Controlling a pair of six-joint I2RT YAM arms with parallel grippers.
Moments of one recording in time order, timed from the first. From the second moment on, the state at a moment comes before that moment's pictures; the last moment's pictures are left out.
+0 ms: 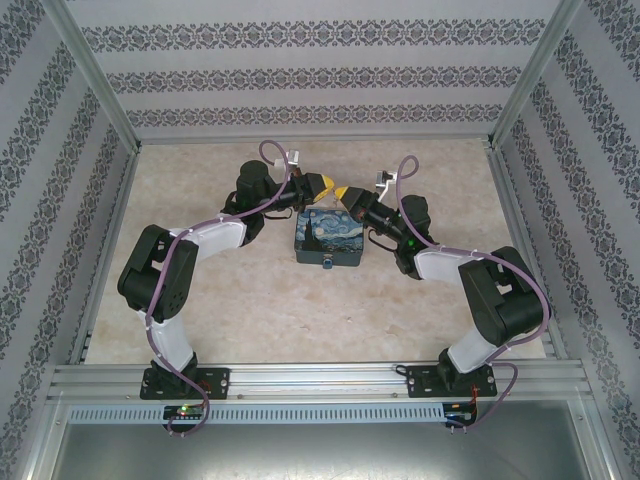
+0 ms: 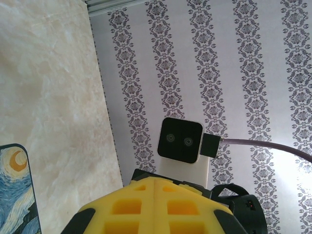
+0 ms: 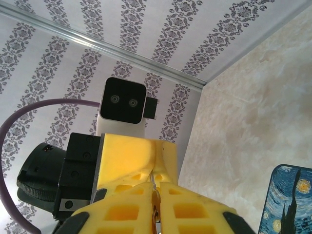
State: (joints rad) left arm -0.40 1.82 1.11 0.66 0.76 -1.29; right arm 0.38 1.61 0.67 0.99 -0.55 1.24
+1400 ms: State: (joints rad) left arm -0.46 1.33 0.70 0.02 0.52 -0.81; right arm 0.31 1.67 0.63 0.96 -0.58 1.30
